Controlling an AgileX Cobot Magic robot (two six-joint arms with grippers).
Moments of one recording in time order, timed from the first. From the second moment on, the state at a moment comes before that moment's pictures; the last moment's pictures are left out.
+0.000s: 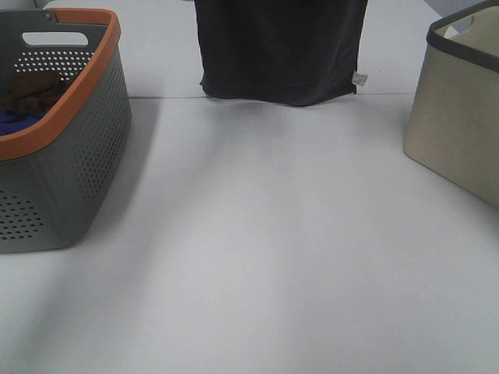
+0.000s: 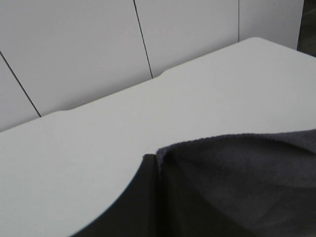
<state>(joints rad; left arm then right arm) -0.43 2.39 -2.43 0.26 0.38 -0.08 0.22 2.06 -1.87 -0.28 0.43 -0.23</state>
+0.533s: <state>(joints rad) -0.50 2.41 -2.43 0.16 0.95 0.02 0.21 2.09 -1.87 0.09 0.98 -0.43</state>
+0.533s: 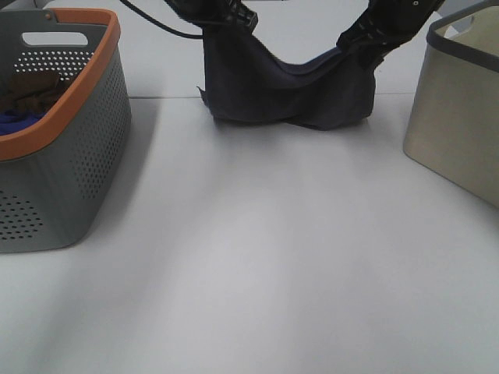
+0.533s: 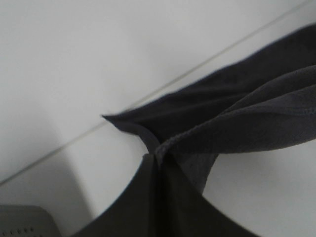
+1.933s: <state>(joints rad) -0.55 2.30 -1.88 -0.18 1.22 0.22 0.21 2.12 -1.56 0.01 1.21 -0.41</state>
